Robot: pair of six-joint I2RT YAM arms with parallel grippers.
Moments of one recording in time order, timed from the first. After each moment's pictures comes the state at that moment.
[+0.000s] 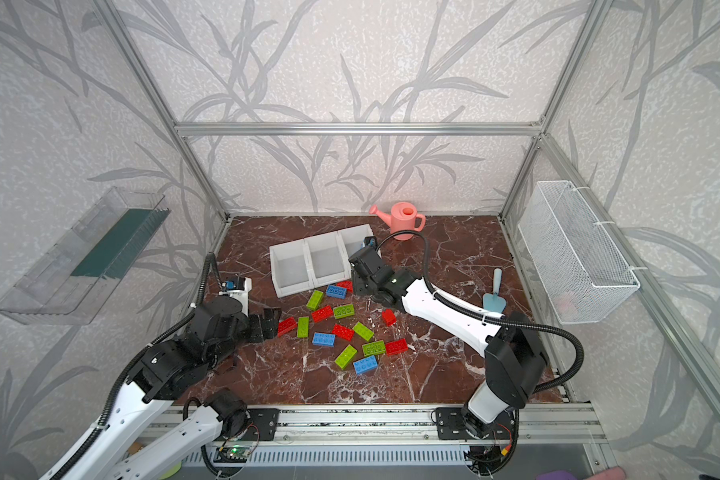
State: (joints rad) left arm -0.58 0.64 0.85 -0.92 -0.28 -0.49; right arm 0.78 1.64 1.34 -0.50 0.28 0.51
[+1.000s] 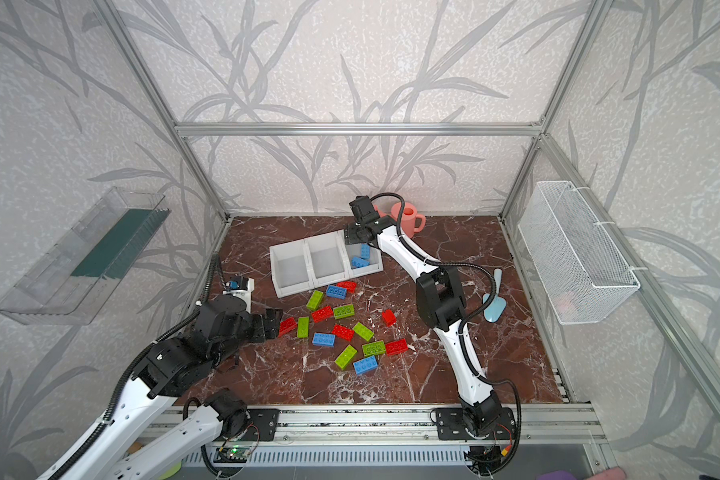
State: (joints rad) left arm -0.58 0.67 0.84 -0.92 -0.29 -0.49; right arm 0.55 2.37 2.22 -0.63 0.07 0.34
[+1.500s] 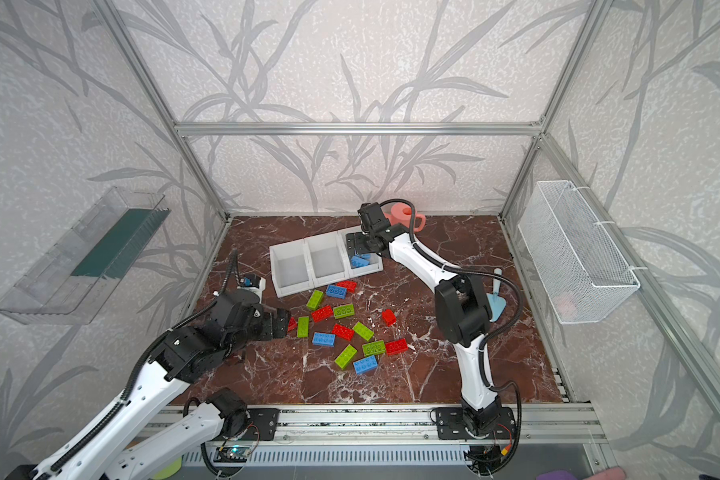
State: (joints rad) left arm -0.58 0.80 0.85 -0.92 -0.23 -0.48; right arm 0.55 1.98 1.71 -0.52 0.00 0.31
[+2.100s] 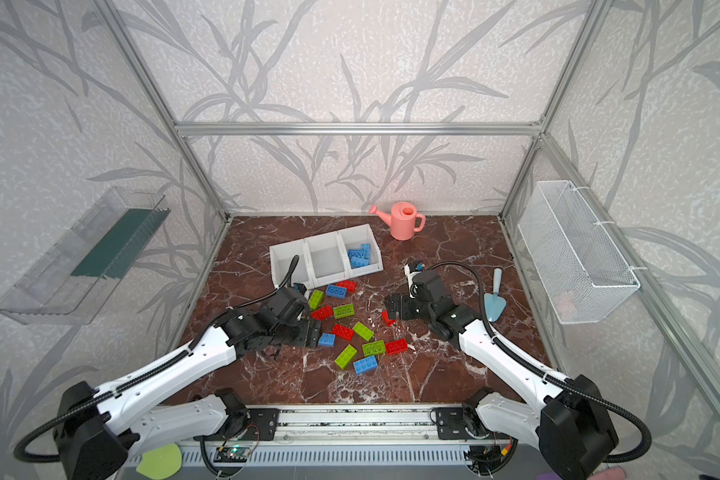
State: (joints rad) left arm -0.76 1.12 0.81 -0.80 -0.12 -0.56; right arm 0.55 1.07 0.66 -0.28 -0.06 0.42
